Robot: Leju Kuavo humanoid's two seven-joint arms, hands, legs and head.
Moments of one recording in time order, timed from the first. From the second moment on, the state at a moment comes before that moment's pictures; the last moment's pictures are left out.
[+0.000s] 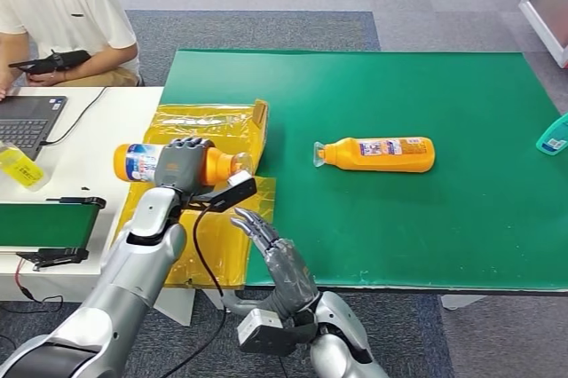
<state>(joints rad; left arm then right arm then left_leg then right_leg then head) -0.57 -0.22 -0.09 -0.84 -1.53 0.28 -0.02 -0.06 0.23 0.45 -1.35 0.68 -0.14 -0.60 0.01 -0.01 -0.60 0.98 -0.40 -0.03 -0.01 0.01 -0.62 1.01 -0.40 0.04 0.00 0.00</state>
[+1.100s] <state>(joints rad) -0.56 -0.28 -0.10 -0.65 -1.43 0.33 -0.09 -0.08 0.22 0.52 -1.42 0.64 -0.11 -0.60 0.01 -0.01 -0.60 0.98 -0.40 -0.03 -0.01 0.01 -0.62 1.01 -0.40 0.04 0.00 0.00</state>
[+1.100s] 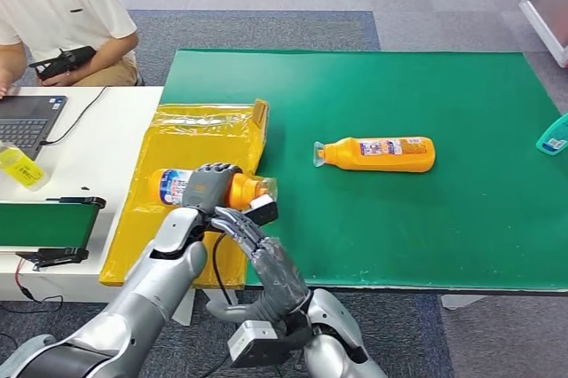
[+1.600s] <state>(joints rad) -0.54 -0.29 -0.09 -0.60 -1.41 0.37 -0.10 -0.08 0.20 0.55 -1.44 0.62 -0.12 -0.59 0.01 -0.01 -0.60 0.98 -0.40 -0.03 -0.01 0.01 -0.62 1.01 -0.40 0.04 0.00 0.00</state>
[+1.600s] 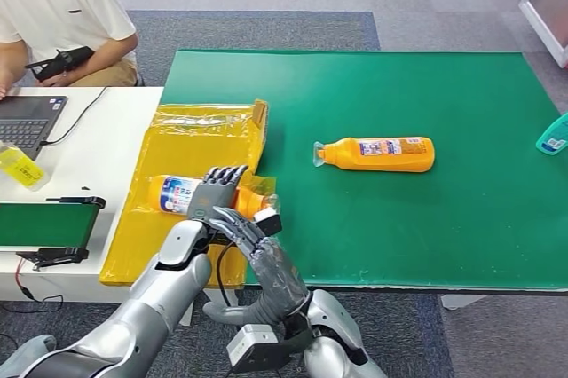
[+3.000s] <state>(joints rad) -0.61 -0.29 -0.07 -0.49 -1.40 0.22 -0.08 -0.07 0.21 0.49 -1.37 0.61 -0.10 -0.64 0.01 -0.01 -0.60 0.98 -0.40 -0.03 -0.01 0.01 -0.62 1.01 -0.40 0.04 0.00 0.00</state>
